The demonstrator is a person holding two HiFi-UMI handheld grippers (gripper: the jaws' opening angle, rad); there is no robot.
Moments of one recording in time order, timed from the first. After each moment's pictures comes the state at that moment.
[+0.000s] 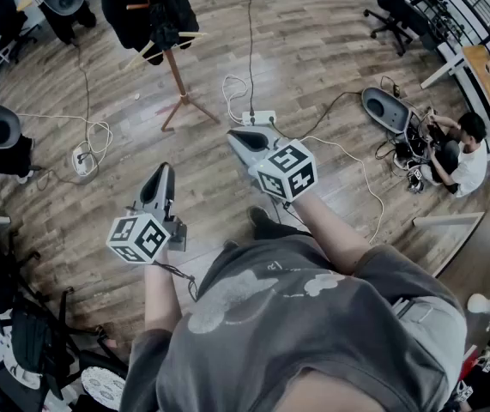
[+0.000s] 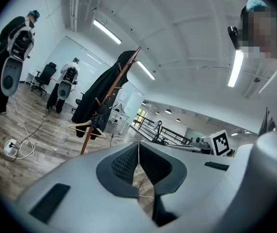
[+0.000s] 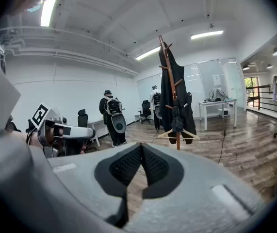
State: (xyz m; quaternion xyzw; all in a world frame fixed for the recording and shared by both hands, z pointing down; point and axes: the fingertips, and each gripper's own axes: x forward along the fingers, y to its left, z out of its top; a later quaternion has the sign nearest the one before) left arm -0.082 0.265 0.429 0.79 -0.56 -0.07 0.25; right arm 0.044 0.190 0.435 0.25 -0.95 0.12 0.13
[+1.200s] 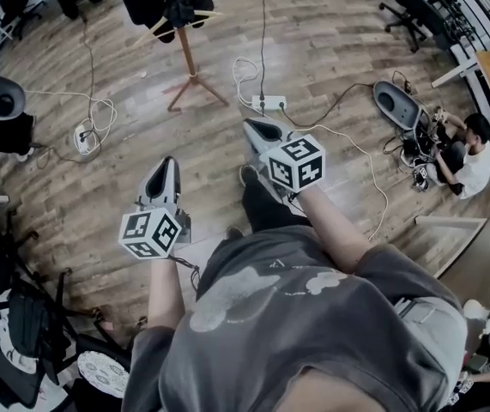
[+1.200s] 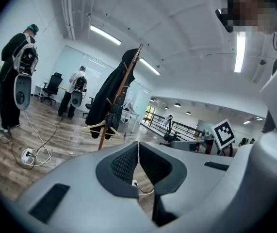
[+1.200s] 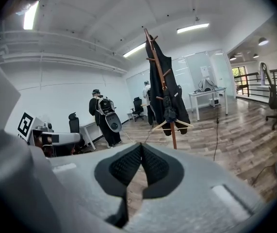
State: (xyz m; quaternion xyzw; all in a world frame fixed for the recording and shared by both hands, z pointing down) left arm -0.120 0.274 0.470 0.76 -0.61 -0.02 0.22; right arm 0.028 0.173 0.483 0.30 -0.93 0.18 0.13
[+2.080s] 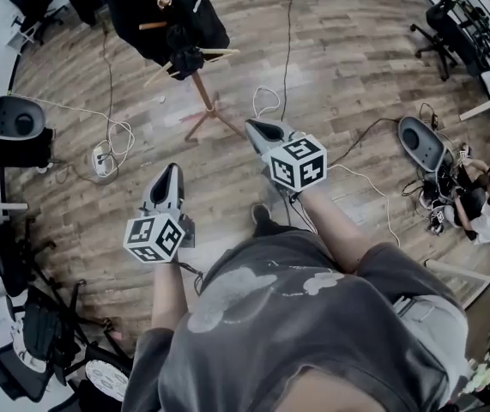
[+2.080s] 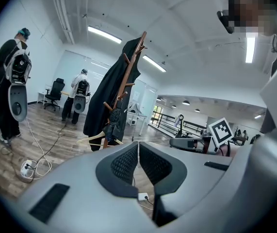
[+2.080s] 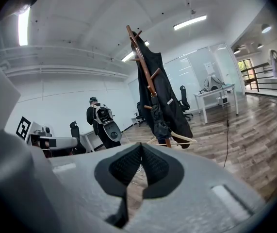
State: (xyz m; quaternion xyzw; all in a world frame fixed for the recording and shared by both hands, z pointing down) left arm -0.124 0.056 0.450 0.73 -0.65 0.00 0.21; right arm 0.013 -0.068 0.470 0.25 -0.94 0.19 0.10
